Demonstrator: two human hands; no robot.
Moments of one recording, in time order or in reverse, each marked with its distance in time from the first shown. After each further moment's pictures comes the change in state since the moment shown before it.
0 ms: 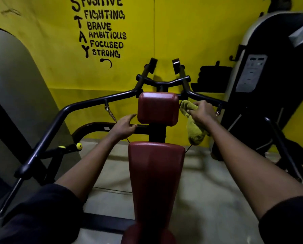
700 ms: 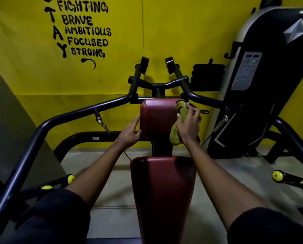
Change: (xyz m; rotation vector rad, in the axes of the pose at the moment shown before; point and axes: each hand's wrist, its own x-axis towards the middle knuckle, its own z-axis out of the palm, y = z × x) left_hand 0.121 -0.089 0.041 -0.099 -0.059 0.157; right_hand 0.043 -0.045 0.161 0.120 0.414 0.032
